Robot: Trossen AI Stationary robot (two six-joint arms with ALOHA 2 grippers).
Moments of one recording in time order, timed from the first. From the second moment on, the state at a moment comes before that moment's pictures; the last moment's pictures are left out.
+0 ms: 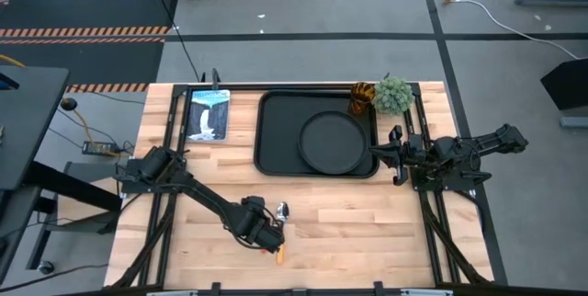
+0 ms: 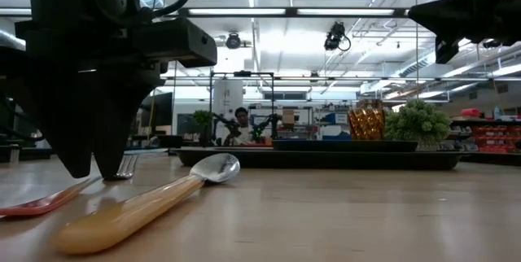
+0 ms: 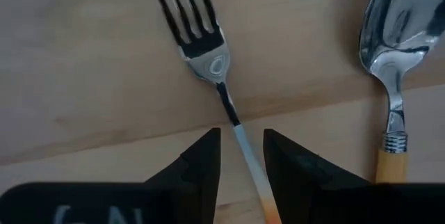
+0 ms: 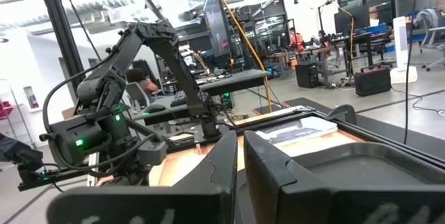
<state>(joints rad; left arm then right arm) -0.54 2.00 1.36 -0.84 -0.15 -1.93 0.26 0.09 0.01 0.29 0.40 0.13</state>
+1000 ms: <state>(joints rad) -0.54 2.00 1.33 -0.83 -0.20 -1.93 0.26 0.09 0.01 0.30 0.40 0.13</state>
